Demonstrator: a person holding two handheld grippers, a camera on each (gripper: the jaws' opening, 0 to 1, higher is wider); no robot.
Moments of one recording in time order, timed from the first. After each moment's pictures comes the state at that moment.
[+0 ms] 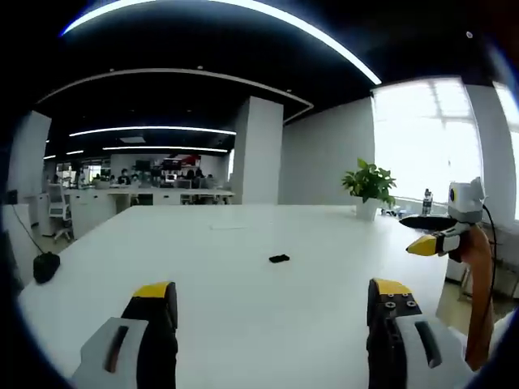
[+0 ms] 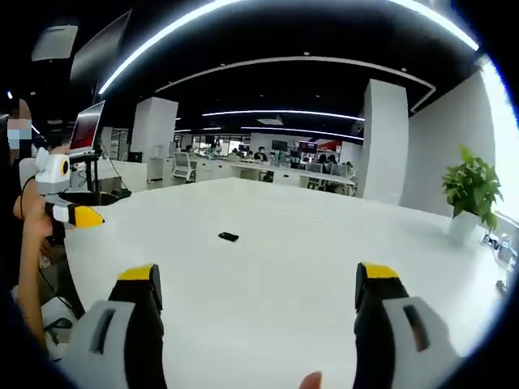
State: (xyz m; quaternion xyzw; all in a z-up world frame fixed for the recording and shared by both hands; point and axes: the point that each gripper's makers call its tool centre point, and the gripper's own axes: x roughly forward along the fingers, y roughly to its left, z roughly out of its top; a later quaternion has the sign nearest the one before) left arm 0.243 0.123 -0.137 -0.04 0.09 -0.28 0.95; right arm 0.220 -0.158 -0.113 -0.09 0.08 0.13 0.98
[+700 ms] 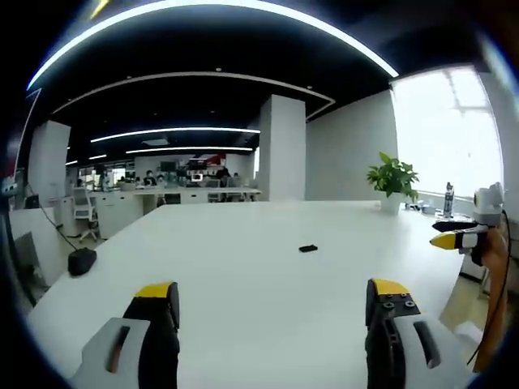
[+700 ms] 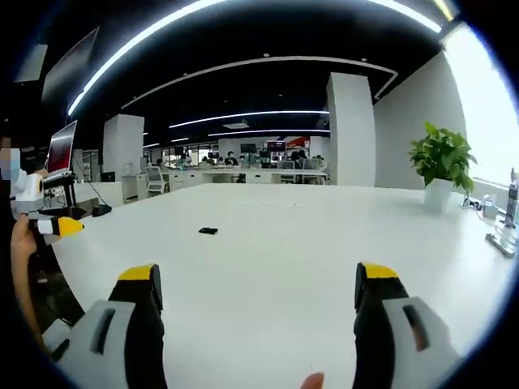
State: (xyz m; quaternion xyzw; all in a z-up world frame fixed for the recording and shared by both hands) left arm 0.226 0.168 -0.142 -0.03 0.10 -0.21 0.97; right arm 0.193 -0.181 -0.139 -0.03 0.09 0.07 0.99
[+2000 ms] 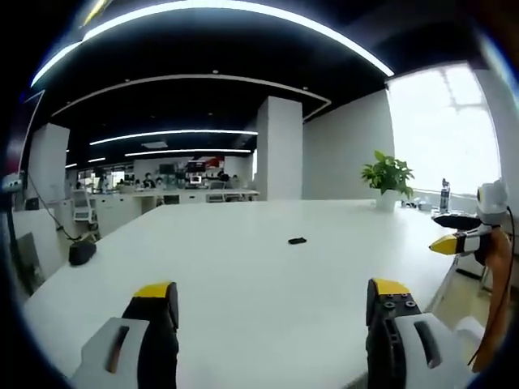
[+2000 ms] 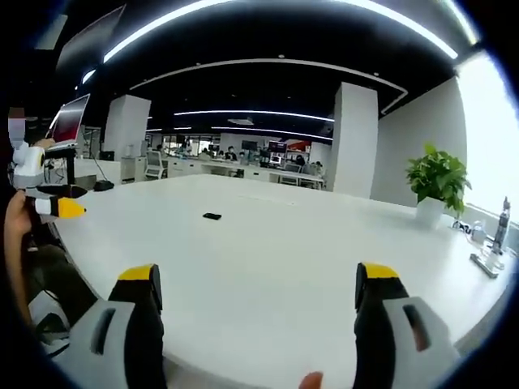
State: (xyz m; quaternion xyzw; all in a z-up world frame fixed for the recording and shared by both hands) left arm 0.201 0.162 -0.154 -0.03 0.09 -0.21 0.97; right arm 0.161 -0.169 -0.141 -0.09 0.08 0.05 0.99
